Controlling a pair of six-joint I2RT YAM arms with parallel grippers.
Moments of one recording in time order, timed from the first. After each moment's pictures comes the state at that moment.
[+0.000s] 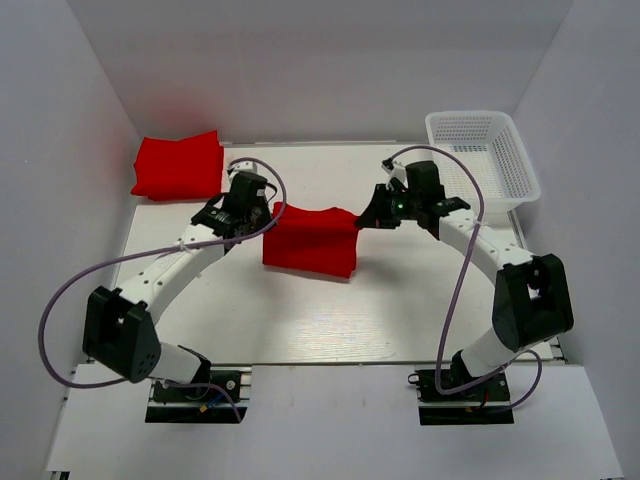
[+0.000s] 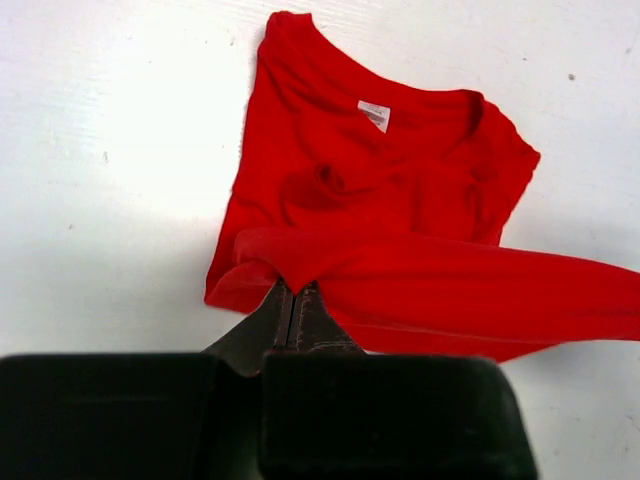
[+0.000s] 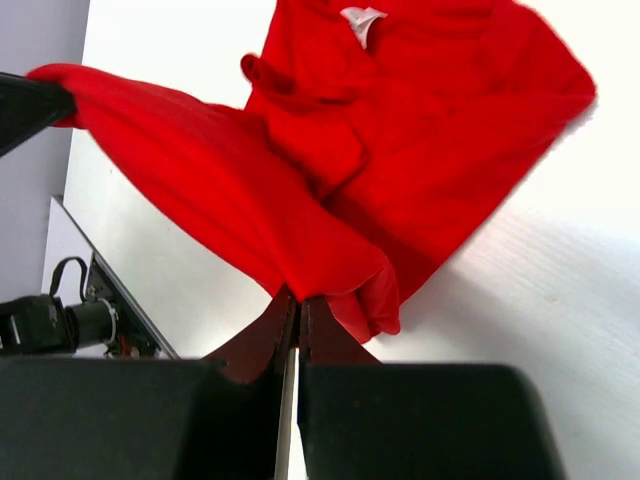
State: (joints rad) left arm -0.49 1.37 1.12 -0.50 -0.26 -0.63; right arm 0.37 1.55 1.10 -0.24 -0.58 0.39
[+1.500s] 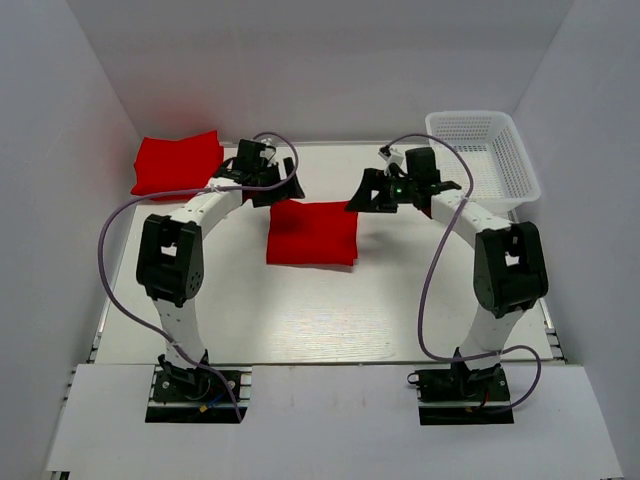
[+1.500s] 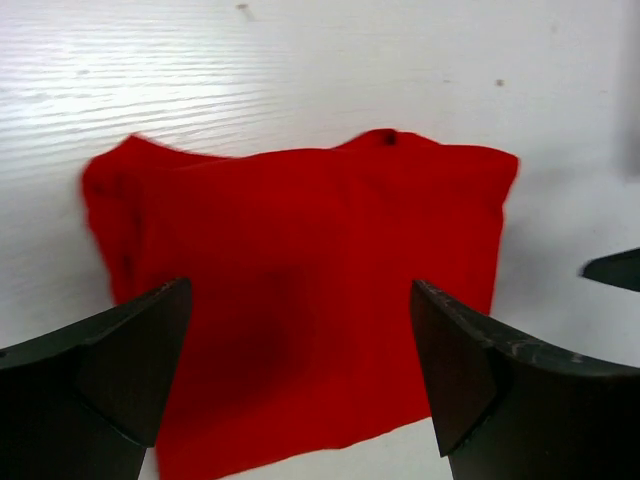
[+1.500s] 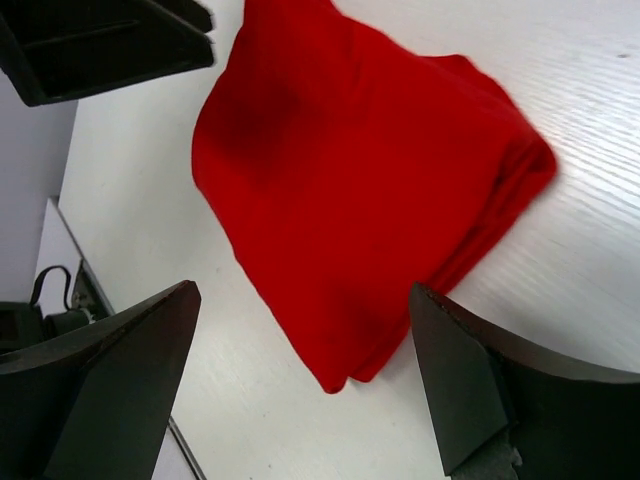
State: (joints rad) left arm -0.30 1.93 1.50 -0.36 0.23 -0.44; right arm 0.29 1.80 1.29 -0.18 -0.70 0.31
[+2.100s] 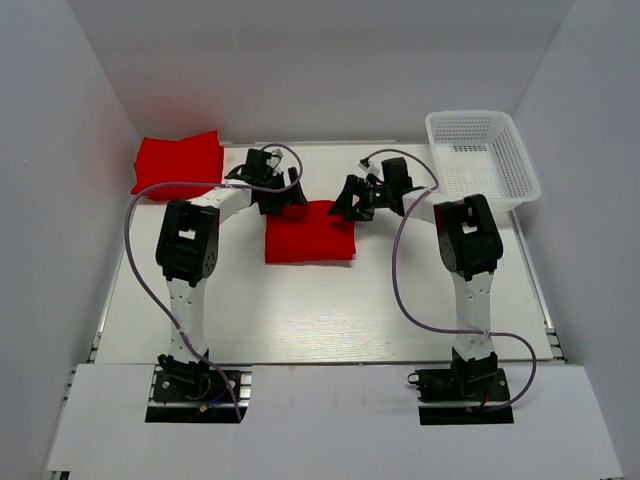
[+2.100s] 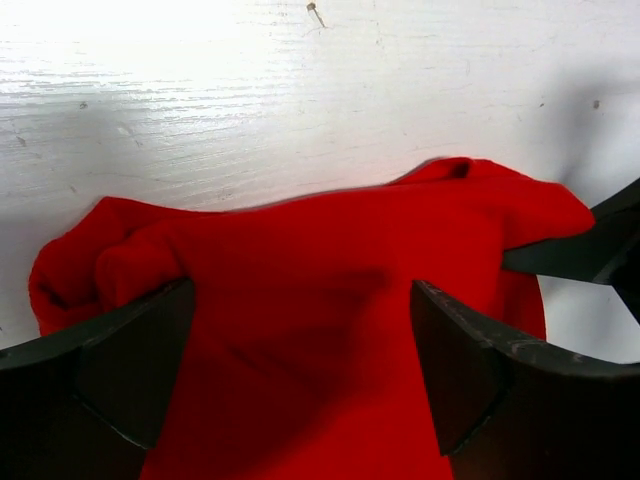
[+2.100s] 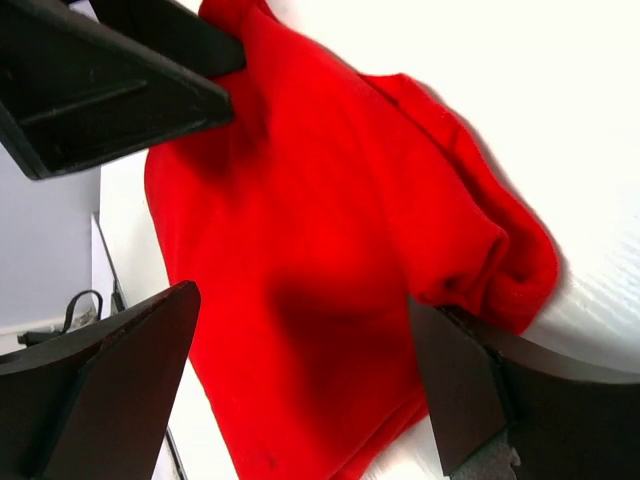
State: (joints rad) left arm -0.28 2.17 1.58 -0.30 0.27 -0.44; right arm 0.33 2.21 1.46 0.03 -0.82 0.48
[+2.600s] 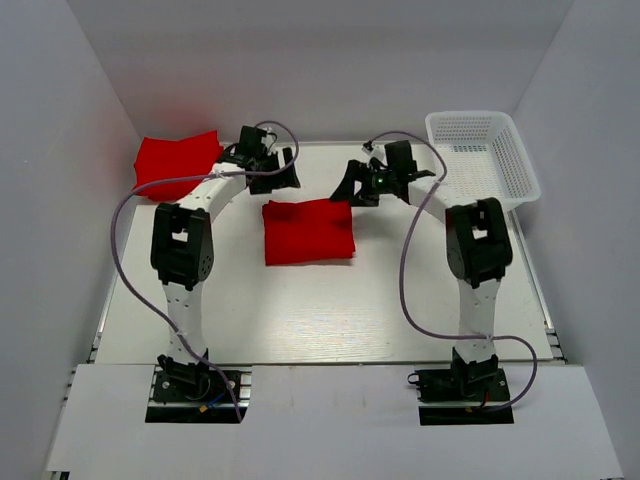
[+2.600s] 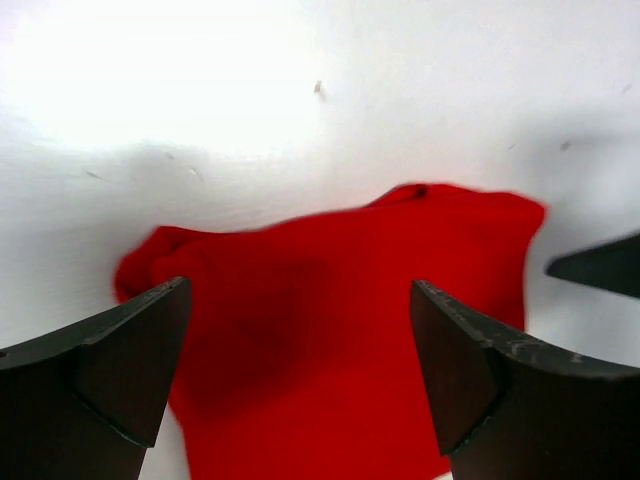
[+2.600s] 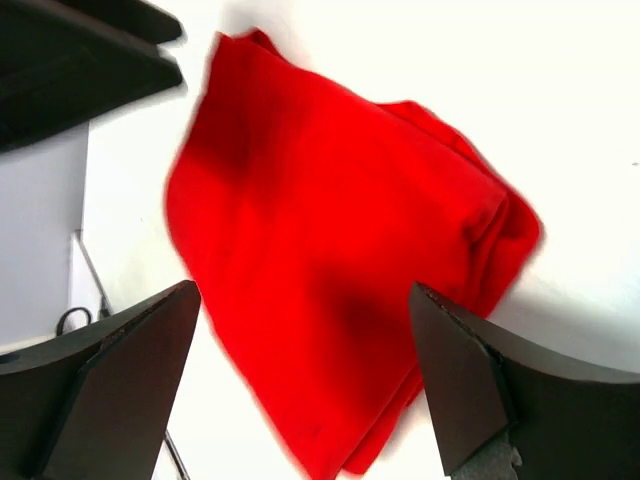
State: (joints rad) left arm -0.27 2.13 1.72 -0.45 0.20 -0.38; right arm 0.33 2.15 1.56 -0.13 -0.75 0.43
